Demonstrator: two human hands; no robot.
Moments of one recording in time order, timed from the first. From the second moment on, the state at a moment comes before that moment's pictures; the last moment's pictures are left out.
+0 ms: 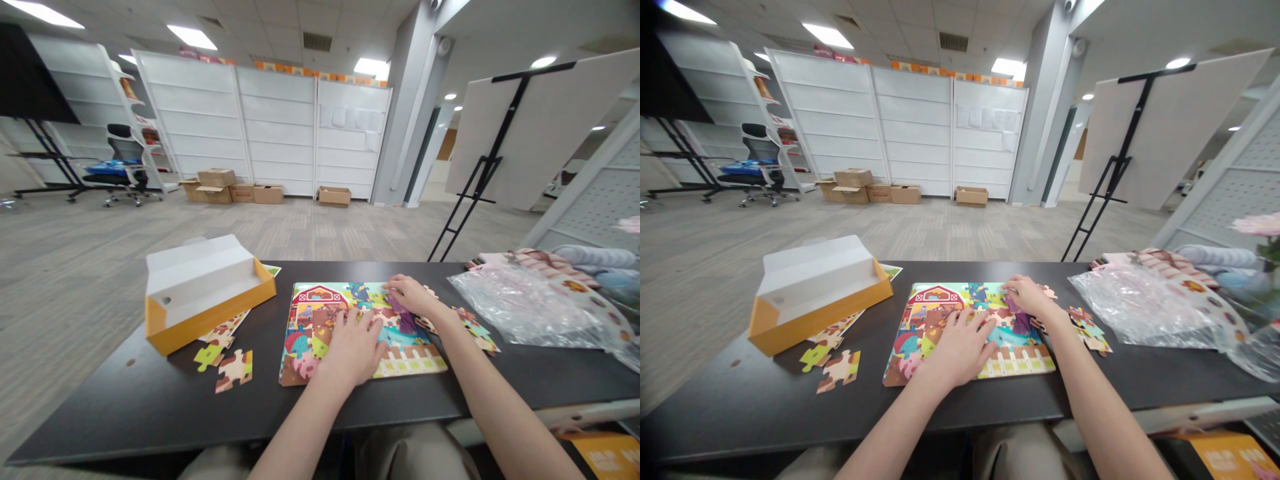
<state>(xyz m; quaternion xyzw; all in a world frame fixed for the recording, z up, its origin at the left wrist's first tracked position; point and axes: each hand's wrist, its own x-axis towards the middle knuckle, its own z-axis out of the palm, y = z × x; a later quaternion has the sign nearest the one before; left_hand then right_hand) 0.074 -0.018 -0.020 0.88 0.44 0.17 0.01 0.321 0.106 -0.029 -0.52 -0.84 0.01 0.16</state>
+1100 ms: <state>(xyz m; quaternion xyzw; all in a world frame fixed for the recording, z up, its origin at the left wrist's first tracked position) 0.071 -0.015 -0.021 0.89 0.43 0.16 0.01 0.387 0.092 -0.001 -0.74 -0.61 0.09 0.27</state>
